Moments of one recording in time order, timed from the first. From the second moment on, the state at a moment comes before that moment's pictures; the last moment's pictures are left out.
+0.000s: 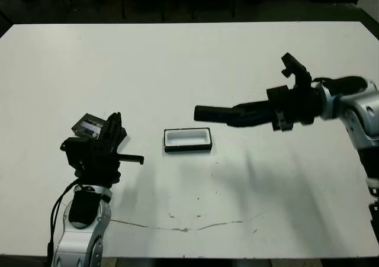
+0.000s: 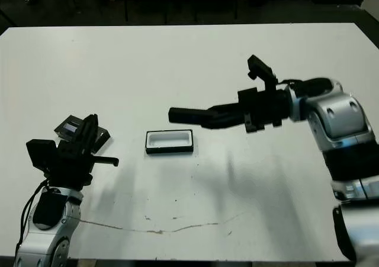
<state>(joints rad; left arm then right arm) 0.21 0.11 -0.03 -0.46 -0.05 0.14 -0.04 -0.80 -0.70 0.31 0.30 0.30 0.56 1.43</state>
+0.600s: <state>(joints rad) 0.21 0.11 -0.04 -0.48 -0.04 0.15 -0.04 -0.49 -0.66 0.21 -0.21 0.14 0.20 1.06</state>
